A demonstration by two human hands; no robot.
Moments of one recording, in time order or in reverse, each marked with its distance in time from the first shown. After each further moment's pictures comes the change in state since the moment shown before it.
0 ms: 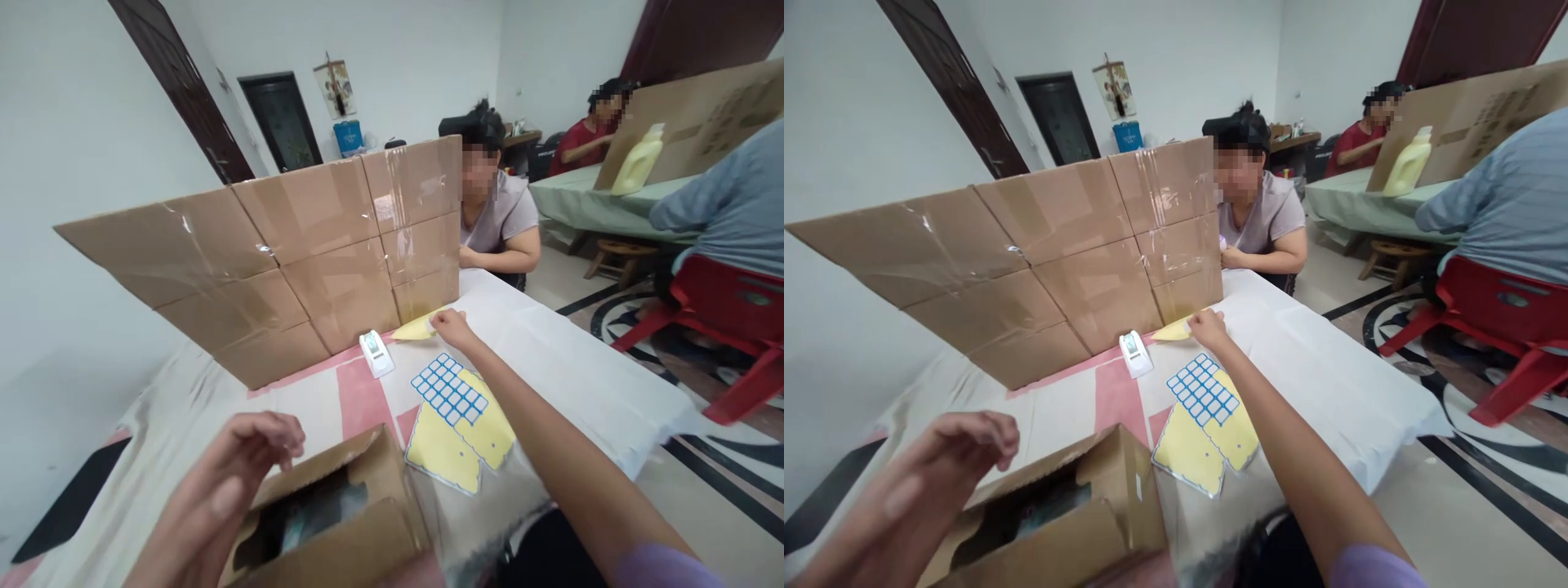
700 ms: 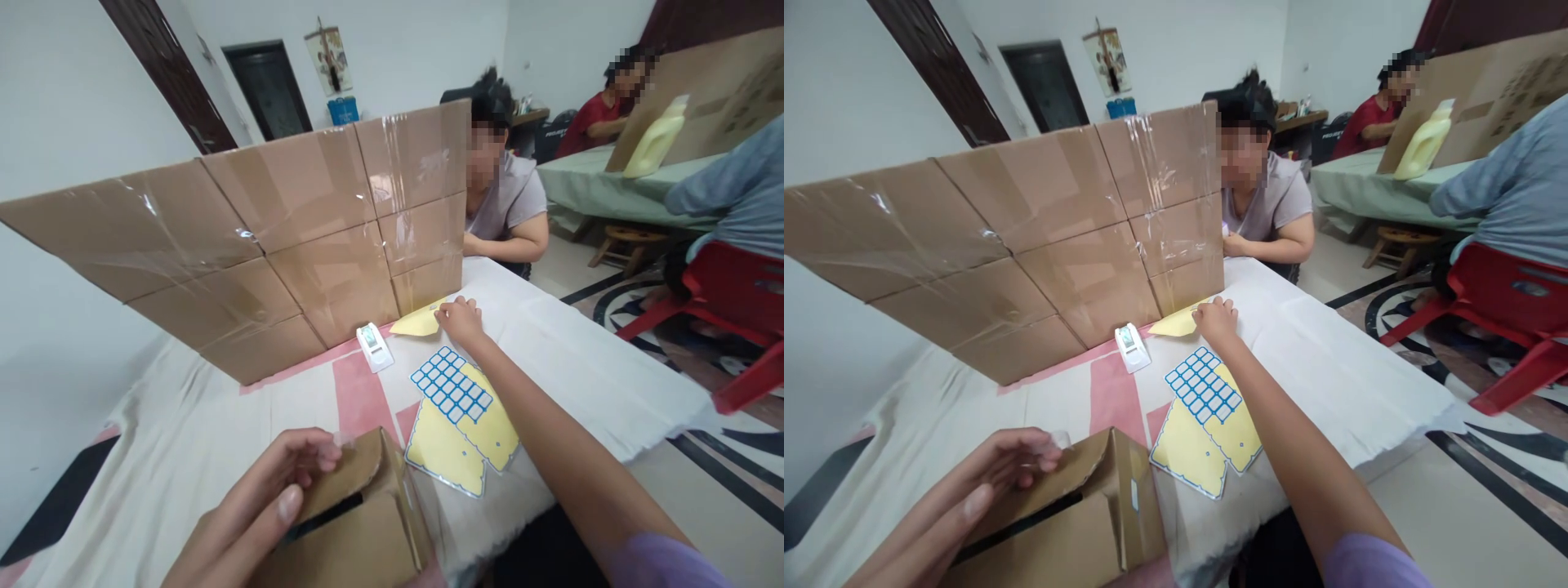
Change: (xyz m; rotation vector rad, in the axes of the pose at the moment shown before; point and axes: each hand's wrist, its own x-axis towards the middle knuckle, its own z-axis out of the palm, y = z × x) left_hand 0.001 -0.013 0.016 0.349 -0.154 -0.200; right_hand 0.007 0.009 0.008 -0.390 0.075 0.037
